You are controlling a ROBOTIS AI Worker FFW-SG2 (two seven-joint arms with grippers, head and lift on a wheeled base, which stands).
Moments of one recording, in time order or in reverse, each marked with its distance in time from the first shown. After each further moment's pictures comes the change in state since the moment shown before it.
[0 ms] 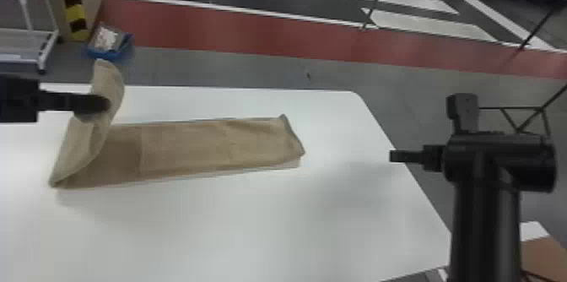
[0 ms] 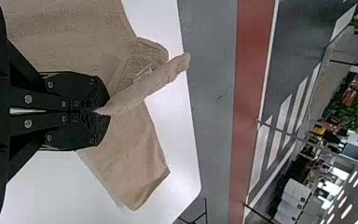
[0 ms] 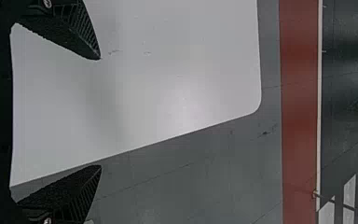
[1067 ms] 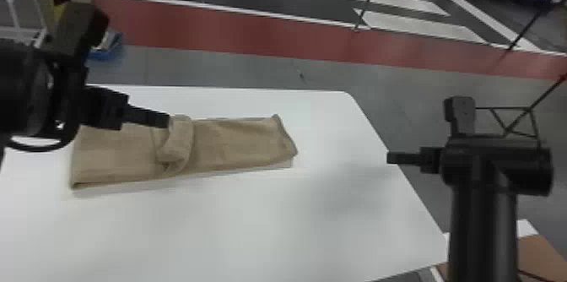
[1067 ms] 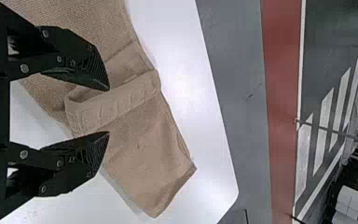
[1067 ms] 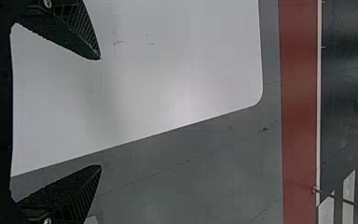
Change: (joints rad) left arm -0.079 -0.130 -0.212 0.187 -0.053 -0.043 0.189; right arm 0.016 -0.015 -0.016 -0.014 -0.016 0.000 -0.001
